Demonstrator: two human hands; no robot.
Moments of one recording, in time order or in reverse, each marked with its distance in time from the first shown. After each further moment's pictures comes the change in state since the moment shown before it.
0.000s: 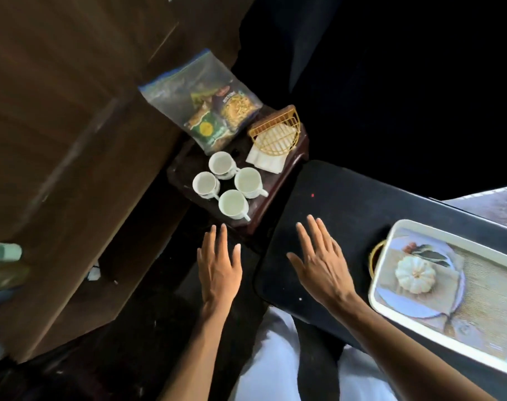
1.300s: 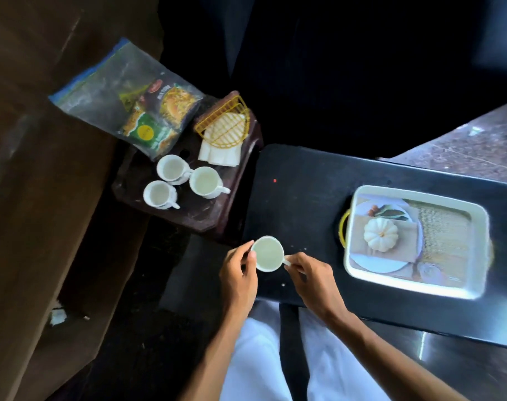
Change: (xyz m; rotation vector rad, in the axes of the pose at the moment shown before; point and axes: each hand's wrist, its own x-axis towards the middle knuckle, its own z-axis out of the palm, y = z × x) left_hand -0.020 0.055 0.022 -0.552 -0.224 -0.086; right_hand -0.054 0.001 0.022 0.620 0.097 0.340
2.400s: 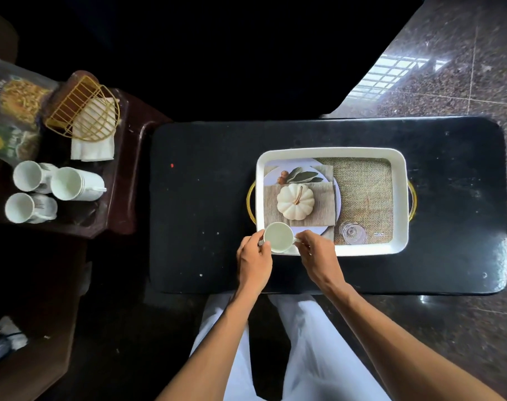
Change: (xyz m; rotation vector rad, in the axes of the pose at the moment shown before) left_hand -0.071 0.027 0.246 0.263 -0.371 -0.105; right_hand -0.021 0.219 -0.117 0.023 0.101 0.258
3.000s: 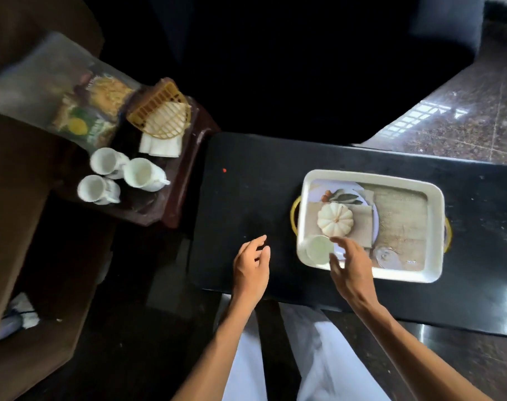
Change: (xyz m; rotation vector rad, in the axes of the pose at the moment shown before) left_hand -0.018 -0.032 -0.103 -0.188 0.082 0.078; right_hand -0.018 -0.053 -0.001 -0.065 0.131 -0.087
